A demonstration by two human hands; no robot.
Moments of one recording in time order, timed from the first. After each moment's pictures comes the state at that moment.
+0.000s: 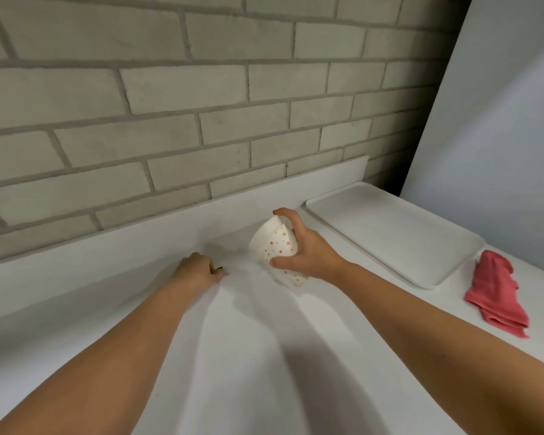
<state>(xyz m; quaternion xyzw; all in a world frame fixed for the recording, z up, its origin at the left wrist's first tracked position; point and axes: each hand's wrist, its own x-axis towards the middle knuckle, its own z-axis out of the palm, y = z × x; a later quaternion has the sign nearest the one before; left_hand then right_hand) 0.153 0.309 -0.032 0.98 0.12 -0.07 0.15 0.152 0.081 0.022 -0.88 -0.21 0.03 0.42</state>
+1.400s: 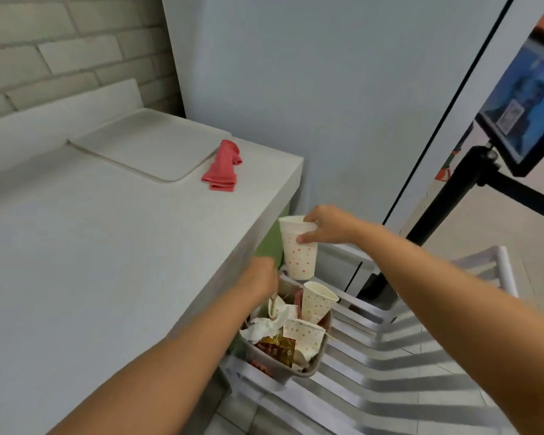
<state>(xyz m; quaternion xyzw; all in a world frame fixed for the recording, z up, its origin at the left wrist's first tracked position) -0.106 -0.172 -0.092 0.92 -0.23 -0.20 0.25 -0.125 -0.330 -0.001 -0.97 0.09 0.14 0.18</state>
